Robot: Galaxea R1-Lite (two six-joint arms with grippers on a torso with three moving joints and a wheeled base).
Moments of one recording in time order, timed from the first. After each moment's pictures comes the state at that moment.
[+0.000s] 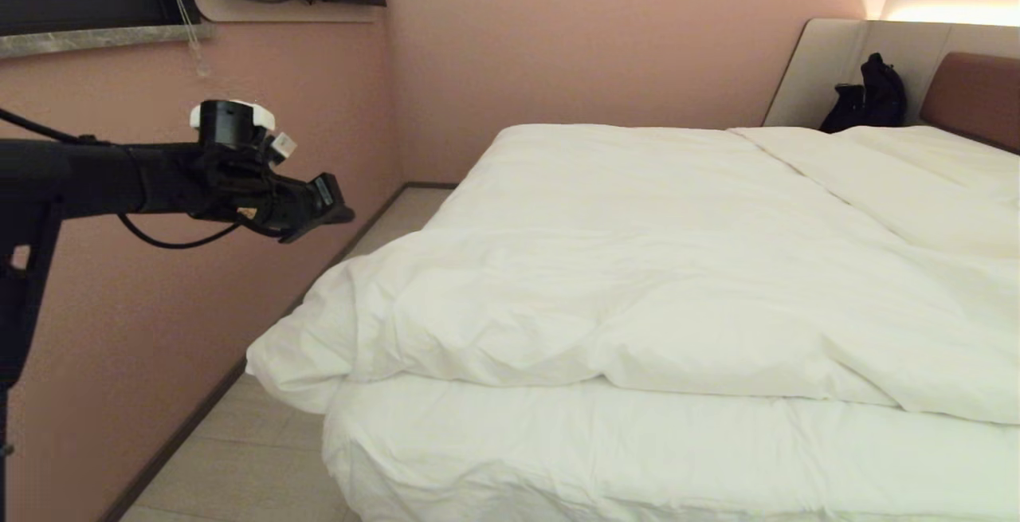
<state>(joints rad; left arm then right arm) 0.00 2.18 -1.84 0.21 -0.38 -0.45 0.00 0.00 0.00 -0.03 0.00 0.01</state>
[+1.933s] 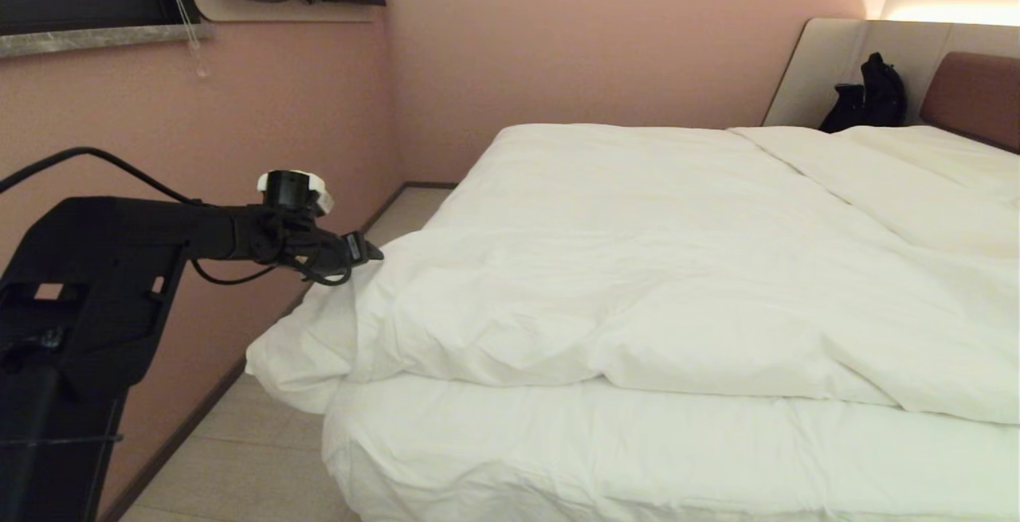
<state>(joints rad) -0.01 2.44 -1.95 0.17 -0.22 -0.30 0.00 0.00 0.00 -0.03 0.00 0.01</state>
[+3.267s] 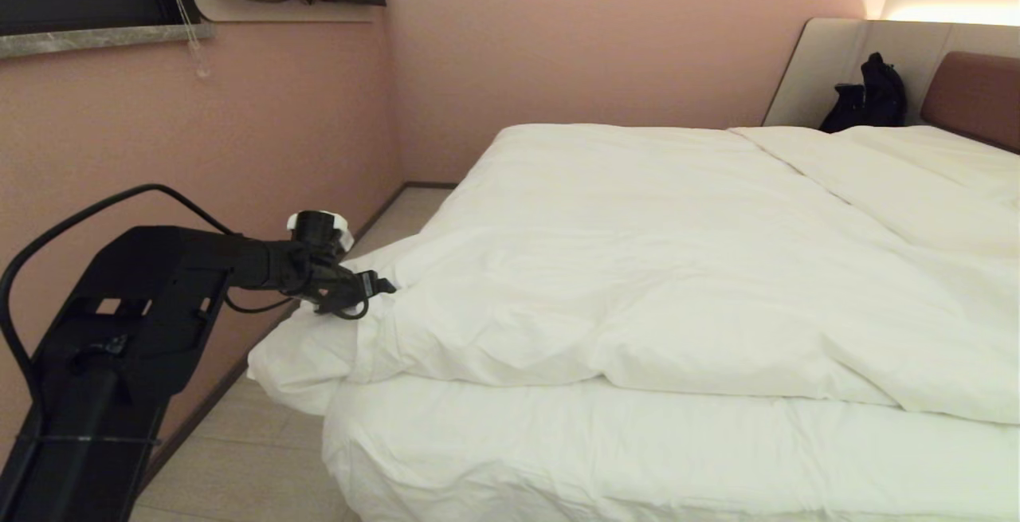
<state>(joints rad) -0.03 2.56 -1.95 0.17 -0.16 -0.23 0.00 0.00 0.00 -0.03 0.00 0.01</state>
